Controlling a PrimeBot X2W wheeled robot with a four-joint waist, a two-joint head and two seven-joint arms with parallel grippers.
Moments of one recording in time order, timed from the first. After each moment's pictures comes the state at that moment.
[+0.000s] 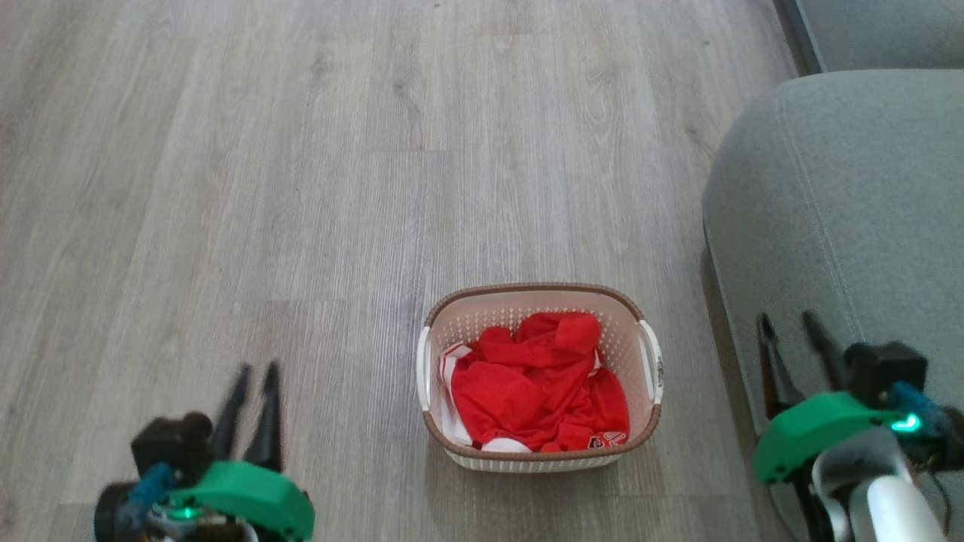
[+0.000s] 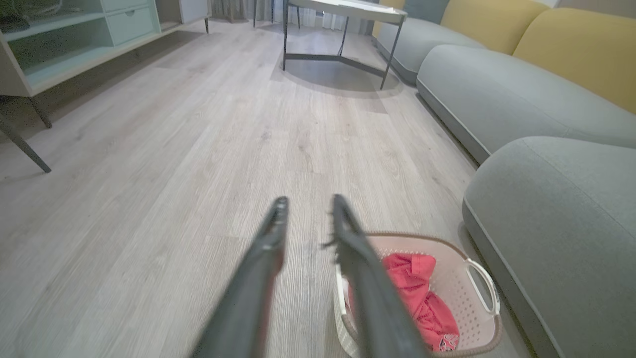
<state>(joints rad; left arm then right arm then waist) 0.12 0.20 -0.23 -0.04 -0.36 0.13 -0.11 -0.01 -0.04 -0.06 0.04 0.11 0.14 0.00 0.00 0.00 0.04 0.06</state>
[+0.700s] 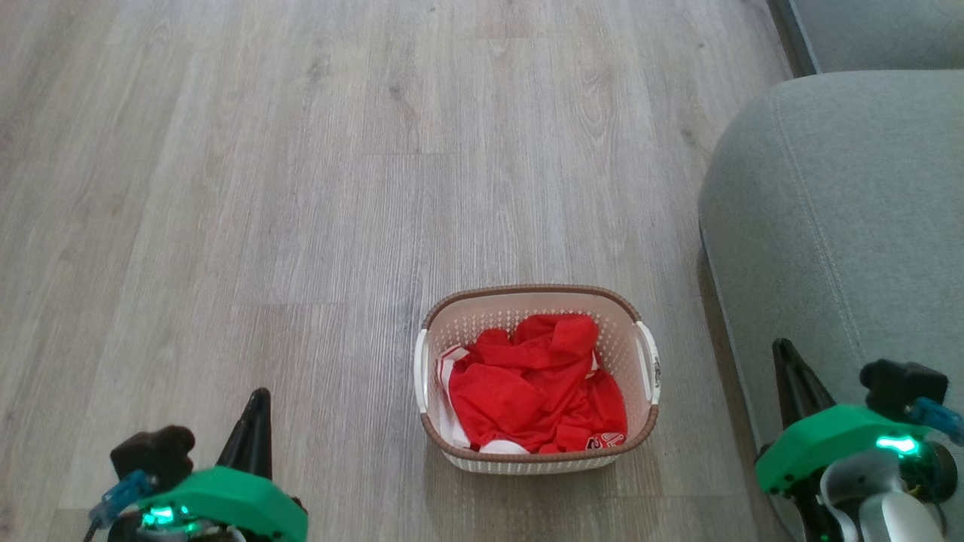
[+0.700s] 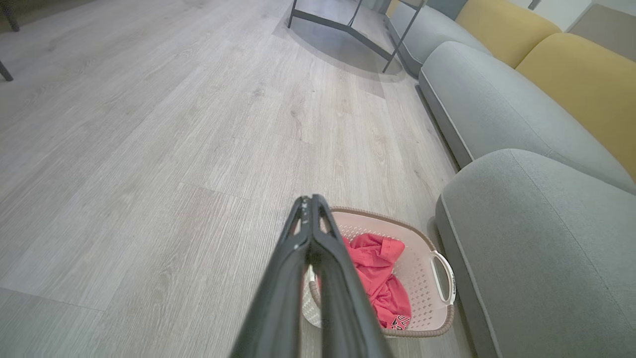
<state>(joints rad) 0.13 0.18 -0.21 0.03 -0.56 0.10 -0.08 0.01 -0.04 -0.06 0.11 0.34 0.14 0.02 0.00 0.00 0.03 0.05</state>
